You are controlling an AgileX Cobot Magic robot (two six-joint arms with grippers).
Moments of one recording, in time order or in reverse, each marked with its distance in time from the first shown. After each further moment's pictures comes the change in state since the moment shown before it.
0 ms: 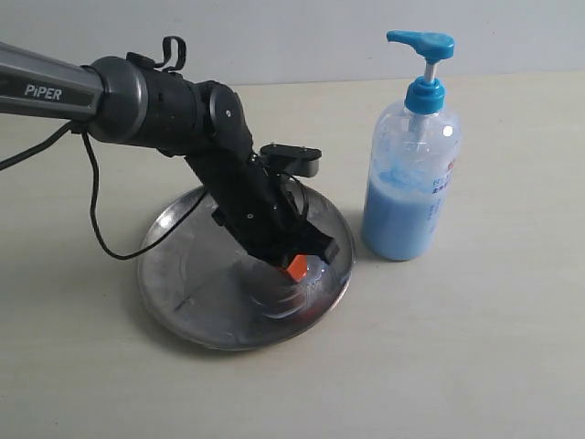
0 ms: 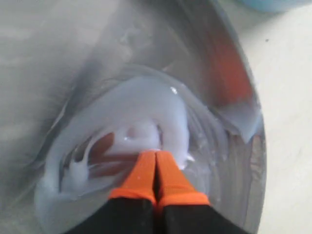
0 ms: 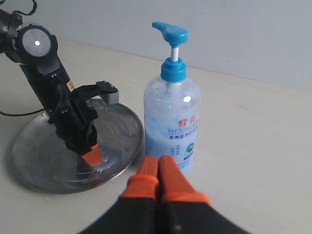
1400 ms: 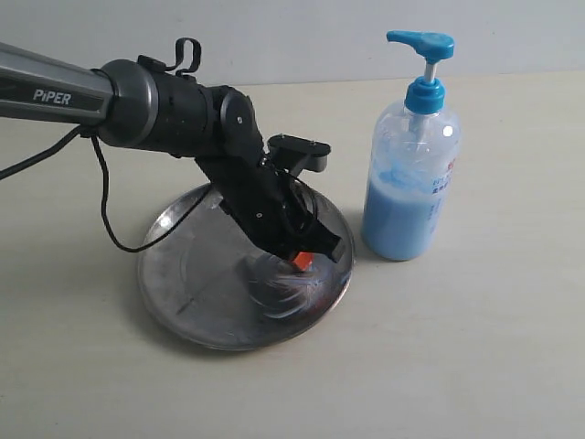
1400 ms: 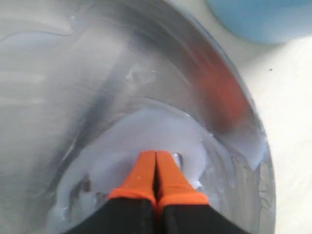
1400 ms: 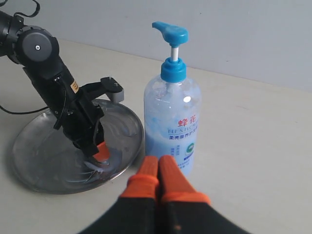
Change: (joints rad) left arm -0.028 0.004 -0.006 0.064 -0.081 -0.031; right arm 0.000 0.000 0.000 0.000 0.000 0.000
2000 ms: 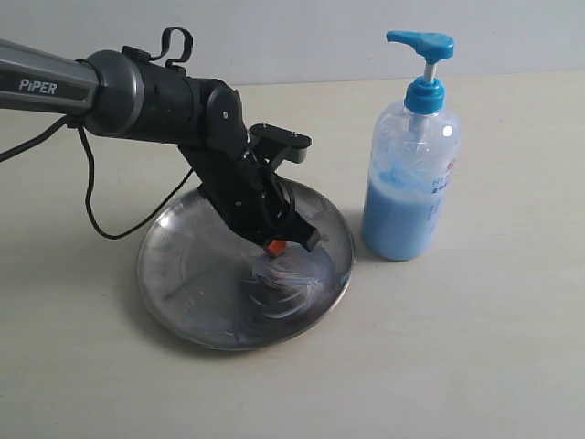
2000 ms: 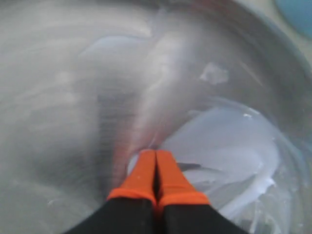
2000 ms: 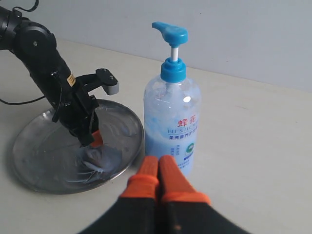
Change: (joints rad) left arm 0.052 -0.003 0.000 0.172 0.004 -0.084; right arm 0.000 0.000 0.000 0.000 -0.002 0.000
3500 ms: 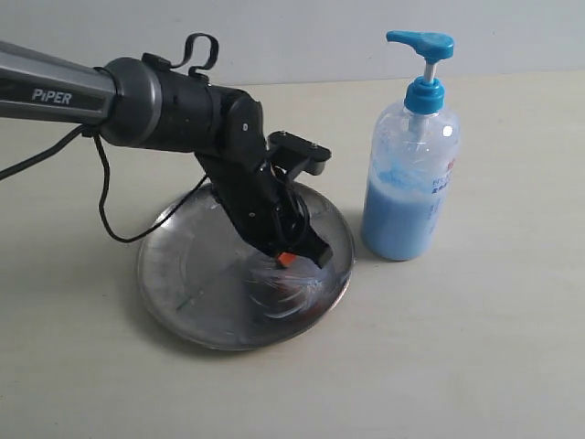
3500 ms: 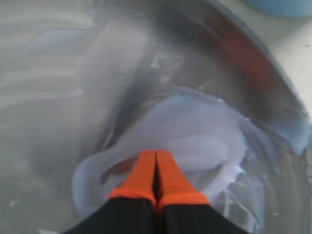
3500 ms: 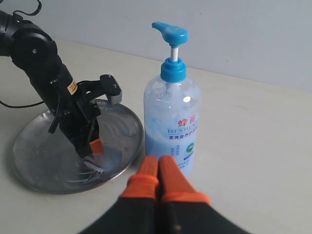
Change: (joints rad) left arm -0.057 -0.008 -0.004 0.051 0.007 -0.018; right arm 0.000 0.000 0.000 0.000 0.000 0.000
